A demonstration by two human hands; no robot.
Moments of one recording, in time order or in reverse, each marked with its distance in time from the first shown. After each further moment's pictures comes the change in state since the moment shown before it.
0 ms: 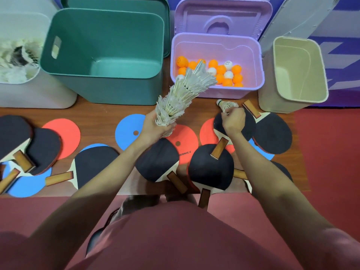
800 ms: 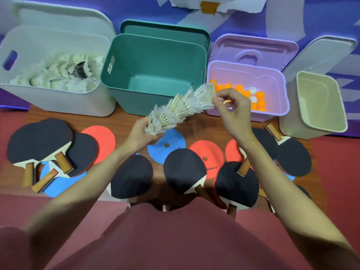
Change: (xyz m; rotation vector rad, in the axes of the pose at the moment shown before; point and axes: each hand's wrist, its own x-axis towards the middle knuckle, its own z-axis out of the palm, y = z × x) left_hand -0.022 0.007 -0.151 0.095 -0.028 -0.023; right_hand -0.127 -0.189 -0.094 0.692 -0.118 -0.670
